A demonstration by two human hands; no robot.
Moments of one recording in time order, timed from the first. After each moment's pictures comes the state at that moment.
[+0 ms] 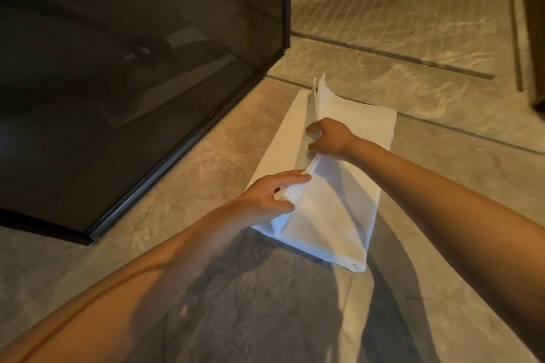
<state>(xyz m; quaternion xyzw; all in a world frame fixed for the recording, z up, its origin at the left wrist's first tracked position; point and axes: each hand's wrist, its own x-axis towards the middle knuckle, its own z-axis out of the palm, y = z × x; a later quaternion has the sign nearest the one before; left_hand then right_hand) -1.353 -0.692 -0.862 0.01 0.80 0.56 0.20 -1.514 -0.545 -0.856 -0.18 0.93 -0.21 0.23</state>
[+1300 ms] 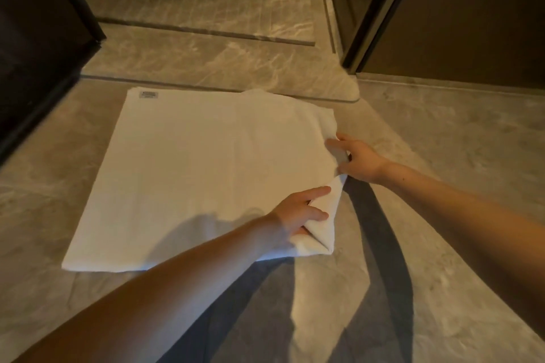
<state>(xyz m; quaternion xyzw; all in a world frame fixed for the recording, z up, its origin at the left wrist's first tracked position) -1.378 -0.383 -0.919 -0.05 0.58 0.68 0.45 -1.450 -0.194 -0.877 0.01 0.95 -0.21 0.23</state>
